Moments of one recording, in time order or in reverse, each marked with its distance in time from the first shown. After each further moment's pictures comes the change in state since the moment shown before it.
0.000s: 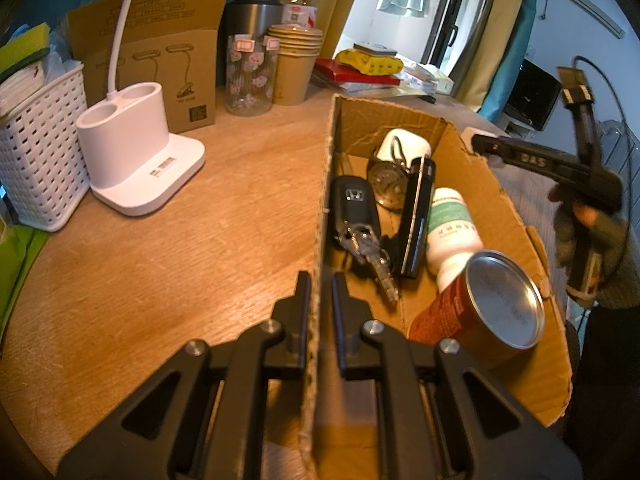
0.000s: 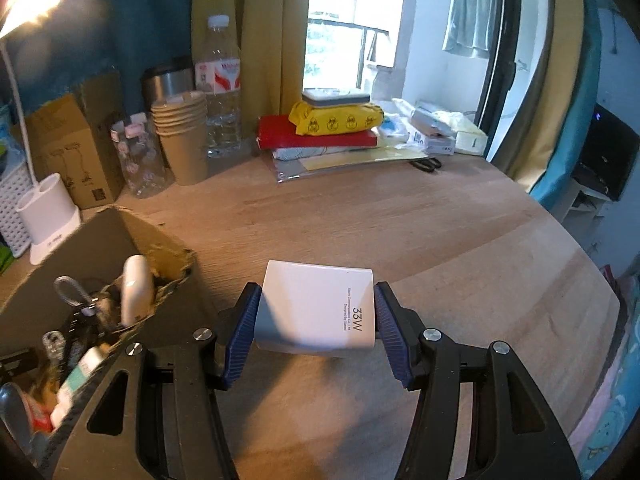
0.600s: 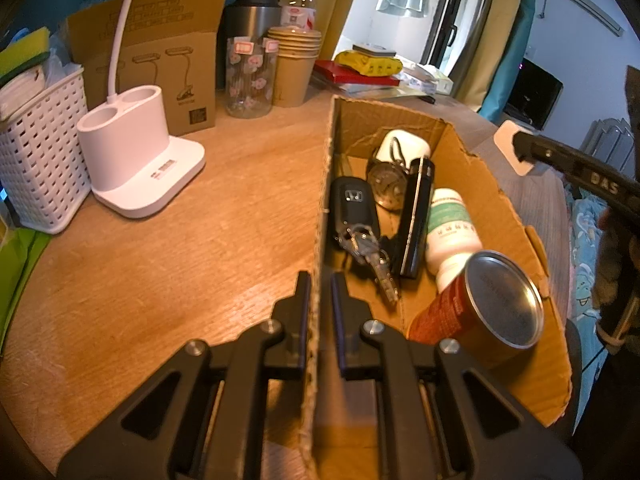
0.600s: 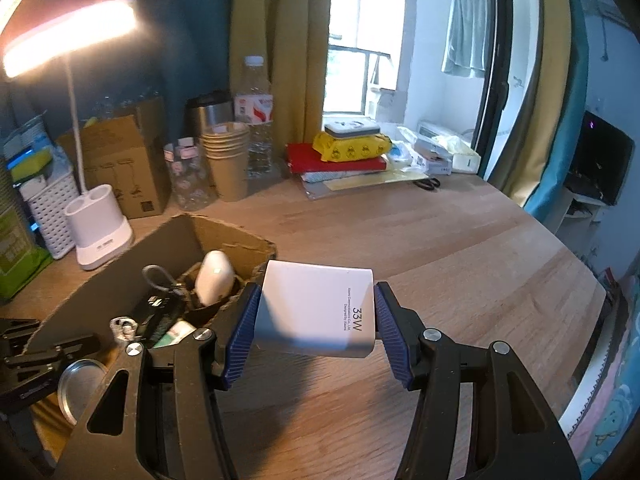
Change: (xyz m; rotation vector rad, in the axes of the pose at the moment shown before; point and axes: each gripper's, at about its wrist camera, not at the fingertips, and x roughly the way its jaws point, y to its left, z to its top) left arm -0.001 0.001 0.003 0.002 -0.001 0.002; right arm -0.072 0.034 -0.014 -0.005 -0.084 0.025
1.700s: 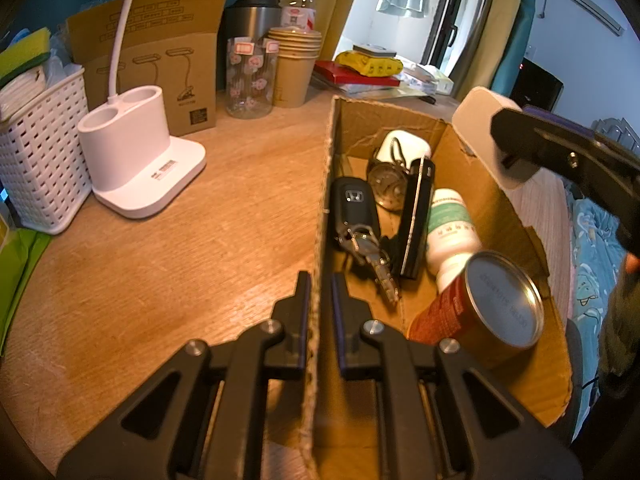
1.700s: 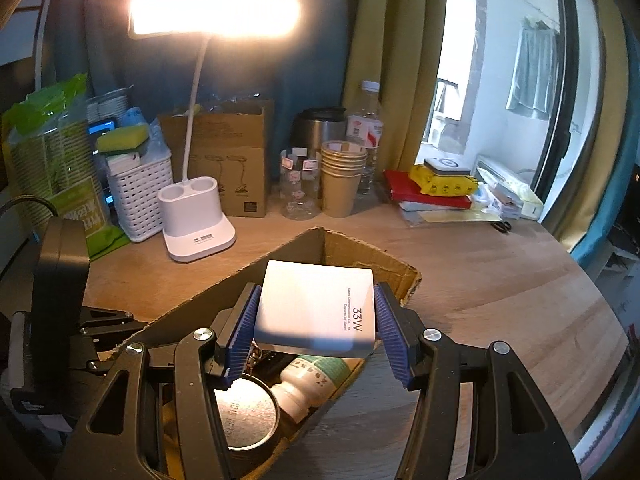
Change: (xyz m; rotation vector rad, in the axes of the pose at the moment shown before) left arm -0.002 0.000 0.000 0.002 -0.002 0.003; right arm -0.025 0.095 0.006 -0.154 -0.042 0.169
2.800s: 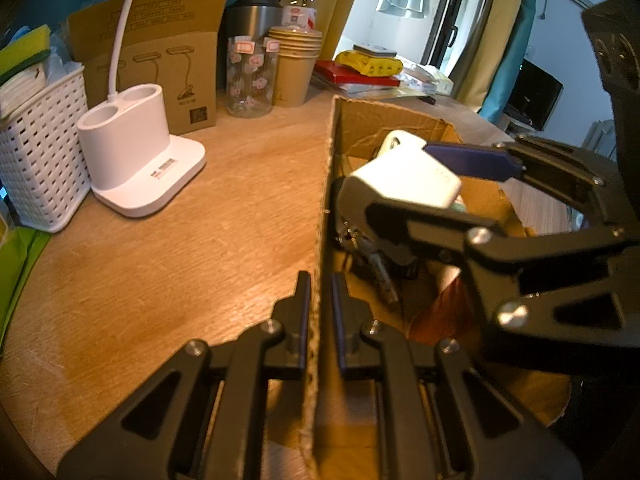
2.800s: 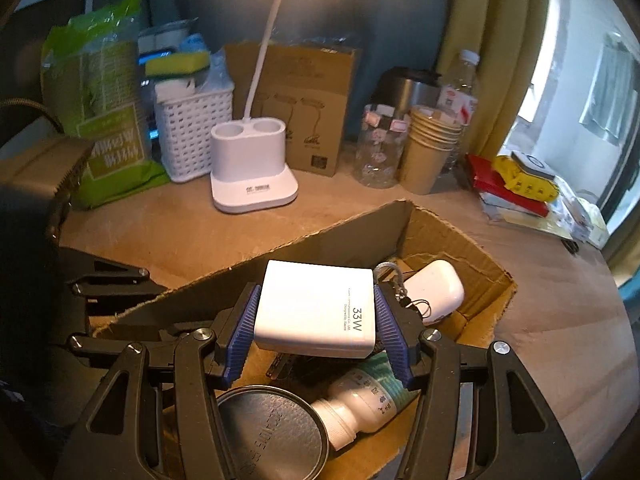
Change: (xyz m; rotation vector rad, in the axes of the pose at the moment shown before) left arm -0.001 0.000 -0.001 0.000 -0.001 0.001; right arm 0.058 0.033 -0.006 -0.205 0.143 0.193
